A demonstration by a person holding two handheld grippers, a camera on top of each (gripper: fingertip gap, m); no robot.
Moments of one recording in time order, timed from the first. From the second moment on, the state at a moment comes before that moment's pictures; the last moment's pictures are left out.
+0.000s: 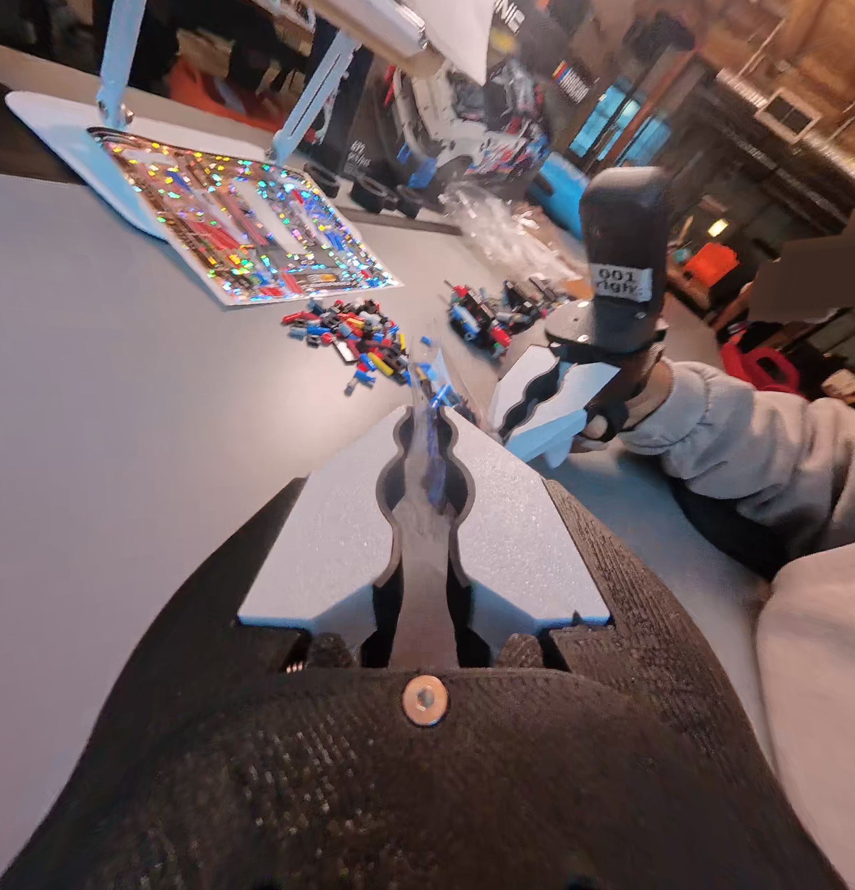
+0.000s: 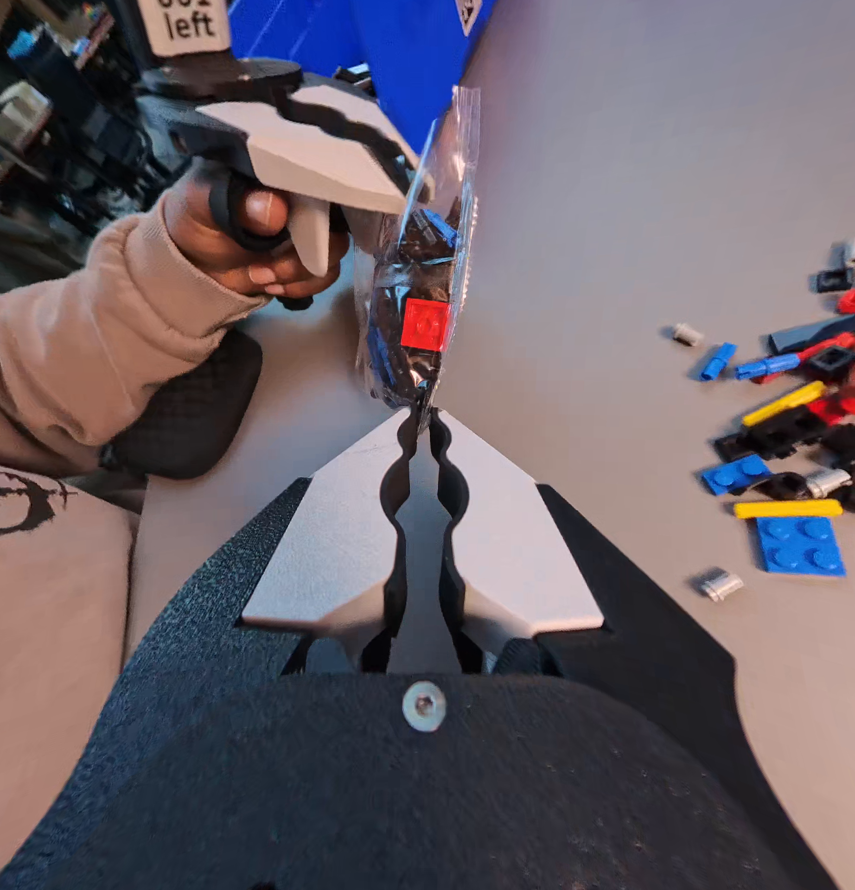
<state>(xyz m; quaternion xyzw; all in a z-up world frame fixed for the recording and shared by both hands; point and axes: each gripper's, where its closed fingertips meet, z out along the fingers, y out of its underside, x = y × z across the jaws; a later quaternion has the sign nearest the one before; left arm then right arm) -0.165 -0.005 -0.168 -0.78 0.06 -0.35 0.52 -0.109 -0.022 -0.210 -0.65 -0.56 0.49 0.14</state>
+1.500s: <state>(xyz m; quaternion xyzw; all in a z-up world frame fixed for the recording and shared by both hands) -0.202 -0.043 -0.238 -0.89 0.22 0.03 0.39 -0.176 0.010 -0.228 -0.73 -0.54 0.42 0.10</state>
